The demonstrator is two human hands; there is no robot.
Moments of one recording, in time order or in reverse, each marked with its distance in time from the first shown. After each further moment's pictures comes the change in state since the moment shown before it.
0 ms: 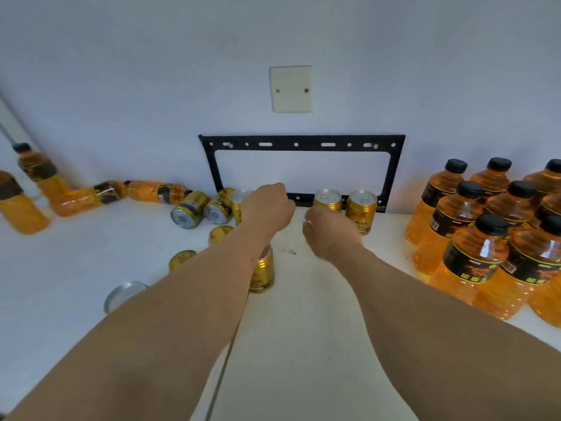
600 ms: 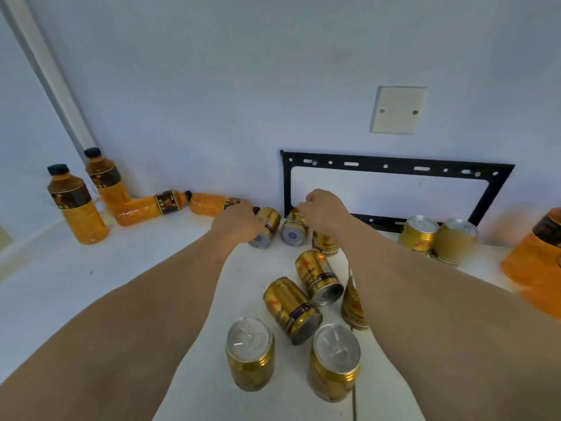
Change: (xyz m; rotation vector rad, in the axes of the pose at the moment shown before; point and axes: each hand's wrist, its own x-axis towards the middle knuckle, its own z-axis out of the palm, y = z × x) left_hand 0.031 -0.247 -0.032 -0.074 -0.230 -0.230; right_hand 0.096 -0.198 0.013 0.407 -0.122 0.139
